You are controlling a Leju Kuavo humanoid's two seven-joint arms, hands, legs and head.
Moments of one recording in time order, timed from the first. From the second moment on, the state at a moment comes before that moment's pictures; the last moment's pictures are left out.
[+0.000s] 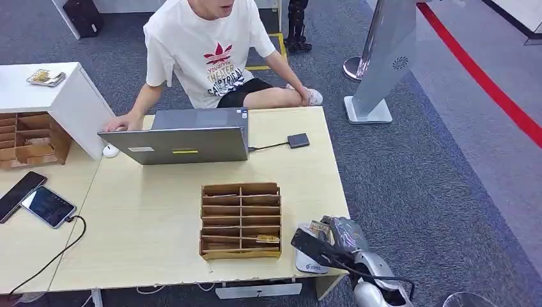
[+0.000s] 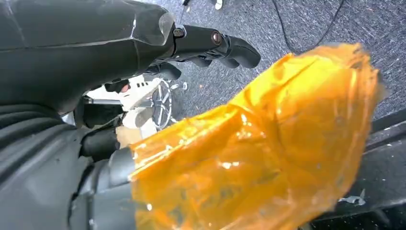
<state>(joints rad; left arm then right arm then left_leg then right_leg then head) 0.49 -0.36 0.18 -1.17 -1.08 0.00 0.44 -0.08 -0.15 0.45 -1.29 0.82 -0.01 0.19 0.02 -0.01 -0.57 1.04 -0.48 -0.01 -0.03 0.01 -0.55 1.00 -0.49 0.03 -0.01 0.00</state>
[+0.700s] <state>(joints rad) 0.49 -0.36 0.18 -1.16 -1.08 0.00 0.44 -0.08 -0.15 0.45 -1.29 0.82 -0.01 0.18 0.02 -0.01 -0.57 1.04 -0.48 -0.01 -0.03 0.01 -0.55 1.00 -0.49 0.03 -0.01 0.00</state>
